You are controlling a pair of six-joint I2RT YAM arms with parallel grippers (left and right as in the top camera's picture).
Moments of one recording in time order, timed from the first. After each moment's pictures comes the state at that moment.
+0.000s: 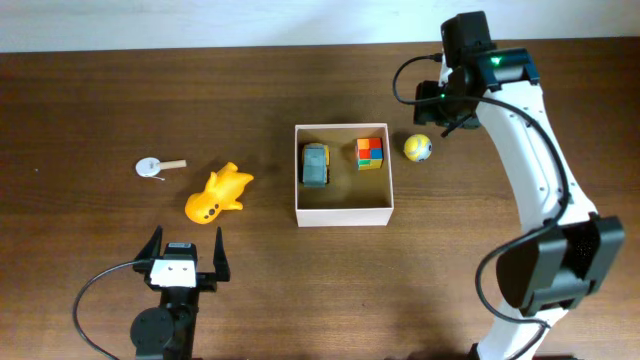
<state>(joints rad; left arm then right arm) 0.01 0.01 0.01 -0.08 0.03 0.08 0.14 1.96 1.91 -1.15 0.02 0.25</state>
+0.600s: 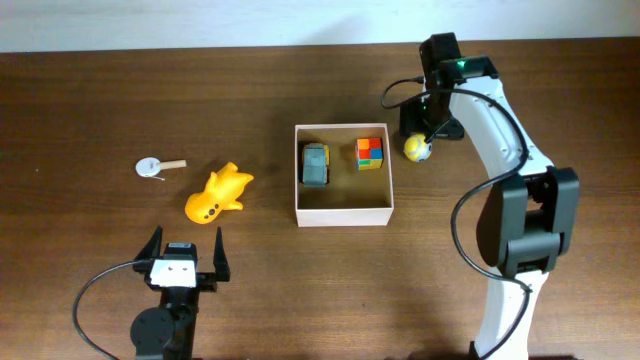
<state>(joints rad) 0.01 0.01 0.01 -0.08 0.03 0.08 0.12 2.19 1.91 -1.09 0.02 0.23</state>
